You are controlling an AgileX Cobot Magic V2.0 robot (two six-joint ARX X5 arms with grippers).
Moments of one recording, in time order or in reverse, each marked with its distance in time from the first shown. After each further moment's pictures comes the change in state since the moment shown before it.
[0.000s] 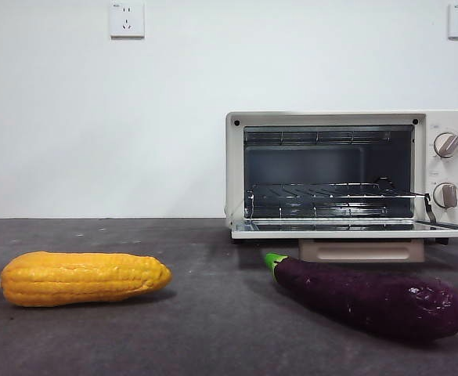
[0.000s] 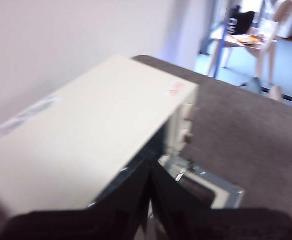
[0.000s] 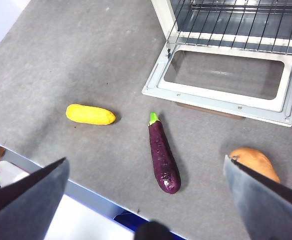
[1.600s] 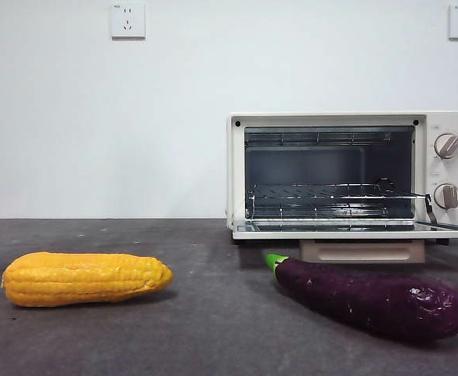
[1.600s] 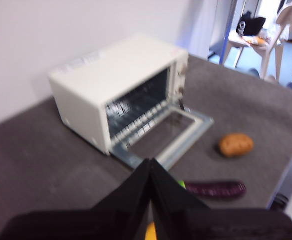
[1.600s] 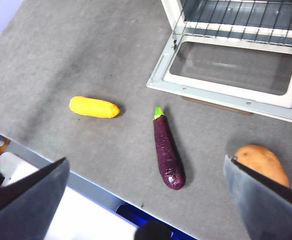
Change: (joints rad) left arm 0.508 -0.851 -0.444 -0.502 0.394 0.205; right arm 0.033 0.037 0.000 0.000 -0.001 0.000
